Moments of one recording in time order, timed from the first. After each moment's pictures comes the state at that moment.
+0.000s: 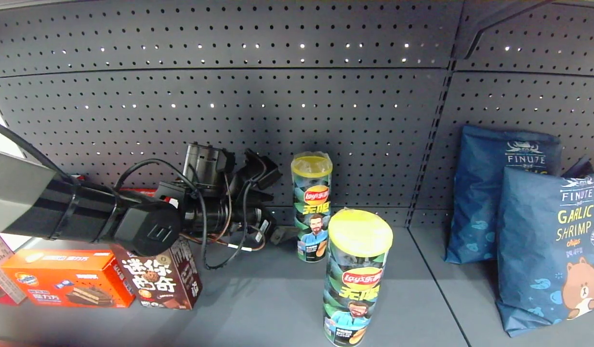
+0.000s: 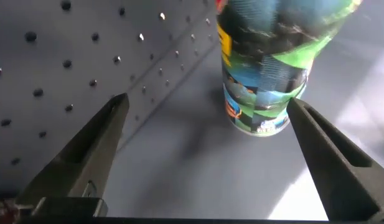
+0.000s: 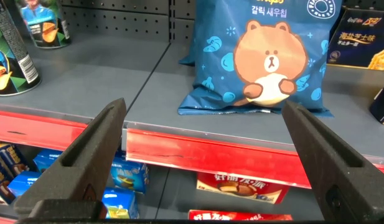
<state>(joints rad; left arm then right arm) -0.41 1.95 -1.10 -0.34 -0.32 0.34 0.00 0.01 -0.01 -0.02 0.13 -0.05</state>
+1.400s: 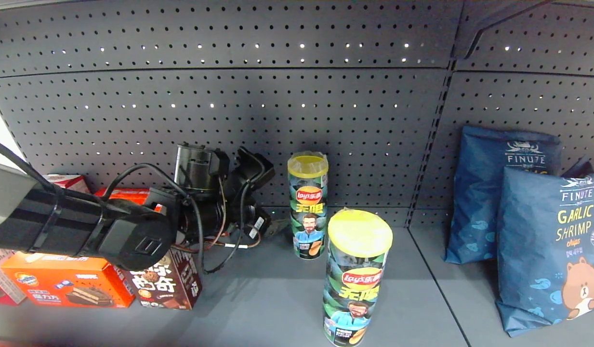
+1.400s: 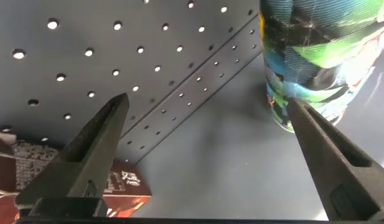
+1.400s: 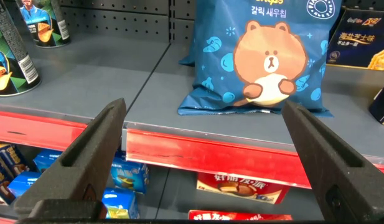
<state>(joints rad) -0.43 1.90 -1.02 -0.45 -0.07 0.38 0.00 0.01 -0.01 -0.01 0.13 -0.05</state>
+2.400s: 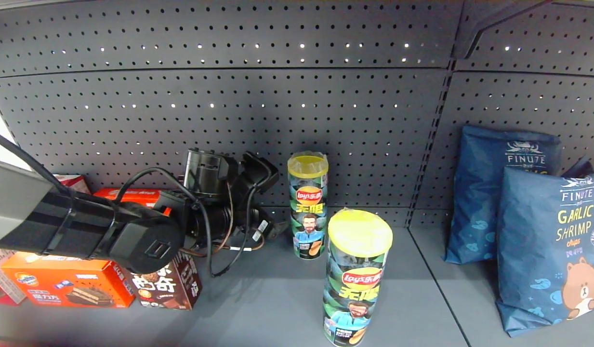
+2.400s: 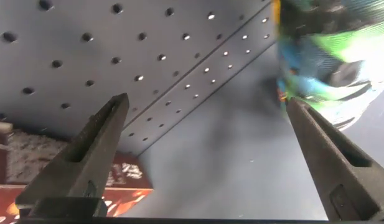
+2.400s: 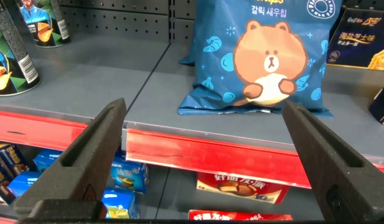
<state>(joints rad) -0.45 1.92 -1.03 -0.44 0.01 0.37 0.00 0.01 -0.01 -0.02 0.13 -0.05</state>
